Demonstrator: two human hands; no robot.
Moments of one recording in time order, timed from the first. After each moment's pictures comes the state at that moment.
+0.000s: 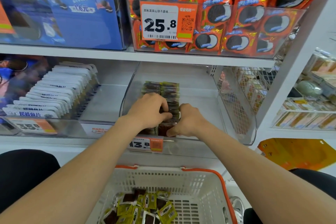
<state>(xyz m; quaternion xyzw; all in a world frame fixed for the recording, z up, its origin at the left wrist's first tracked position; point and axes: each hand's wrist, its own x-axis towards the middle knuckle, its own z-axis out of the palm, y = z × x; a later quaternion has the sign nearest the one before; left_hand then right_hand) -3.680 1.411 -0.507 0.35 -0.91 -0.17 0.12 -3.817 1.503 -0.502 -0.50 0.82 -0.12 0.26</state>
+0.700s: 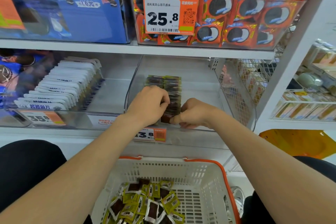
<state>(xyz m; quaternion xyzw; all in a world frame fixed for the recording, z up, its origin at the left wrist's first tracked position) -3.664 1.436 -0.495 0.33 -0.91 -0.13 0.20 -3.828 1.514 -0.496 -0.42 0.78 -0.20 0.42</state>
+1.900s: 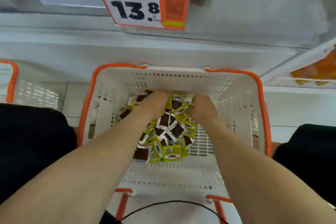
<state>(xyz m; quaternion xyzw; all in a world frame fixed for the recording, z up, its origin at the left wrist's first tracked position) -3.604 1.511 -0.841 0.37 -0.87 -0.25 -0.21 -3.772 1.619 -0.853 -0.46 0.83 -0.01 0.31</state>
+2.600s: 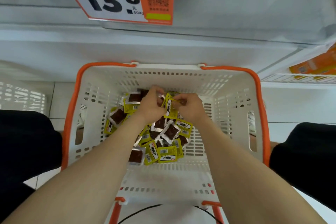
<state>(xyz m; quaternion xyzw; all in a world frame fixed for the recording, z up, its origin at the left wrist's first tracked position) -3.603 1.535 -0.862 0.52 -0.68 -0.52 0.00 -3.758 1.618 -0.884 -0.34 0.78 -0.31 0.42</state>
